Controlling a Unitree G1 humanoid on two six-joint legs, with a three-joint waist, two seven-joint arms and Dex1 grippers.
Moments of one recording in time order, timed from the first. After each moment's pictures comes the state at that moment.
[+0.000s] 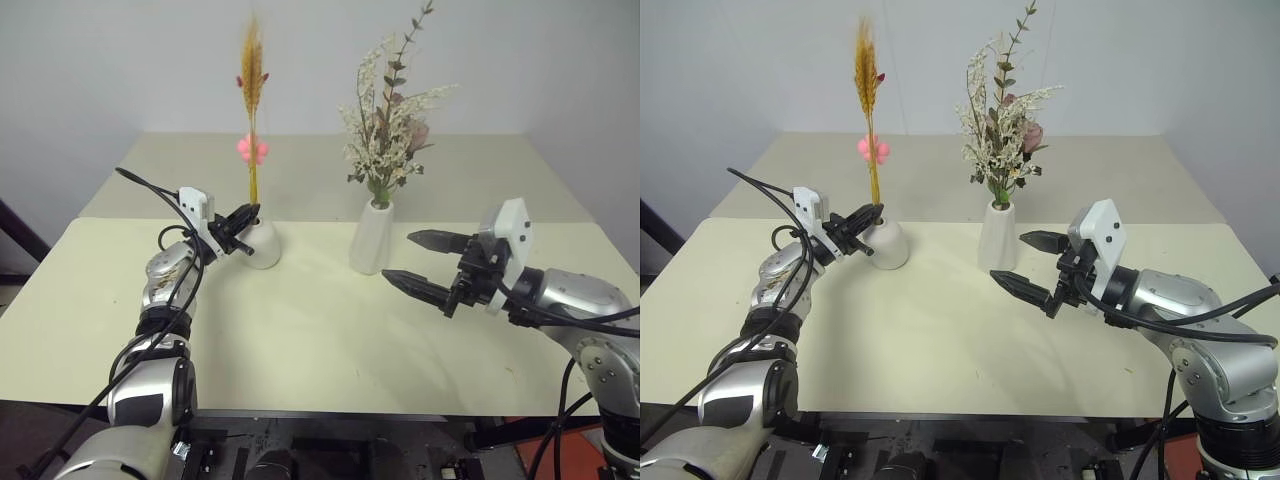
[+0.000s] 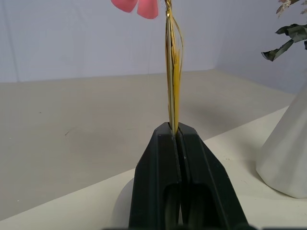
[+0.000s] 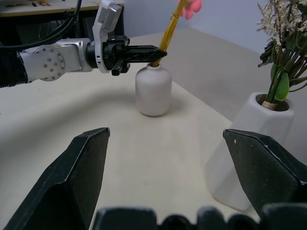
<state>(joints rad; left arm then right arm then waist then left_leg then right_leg) -0.88 0.38 0.26 0.91 -0.32 -0.10 -0.90 -0.34 -0.76 -0.17 -0.56 0.75 0.73 0.66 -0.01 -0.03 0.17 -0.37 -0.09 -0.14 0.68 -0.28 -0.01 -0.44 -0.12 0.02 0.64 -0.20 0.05</state>
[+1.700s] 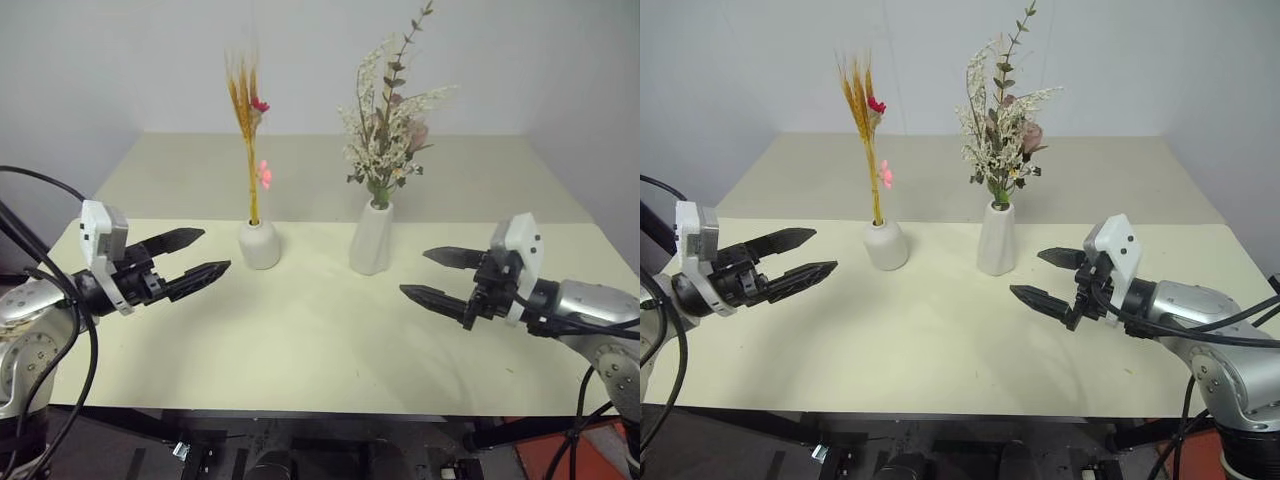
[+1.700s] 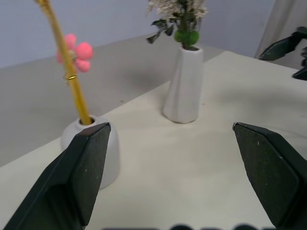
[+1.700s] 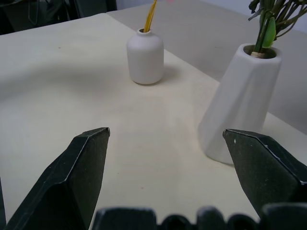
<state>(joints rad) -0.21 0.82 0.45 -0.33 -0.80 0.66 -0.93 -0.25 -0.84 -0.22 -0.52 0.75 0.73 0.74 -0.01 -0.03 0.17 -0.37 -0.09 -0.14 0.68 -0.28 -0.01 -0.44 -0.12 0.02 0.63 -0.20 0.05</state>
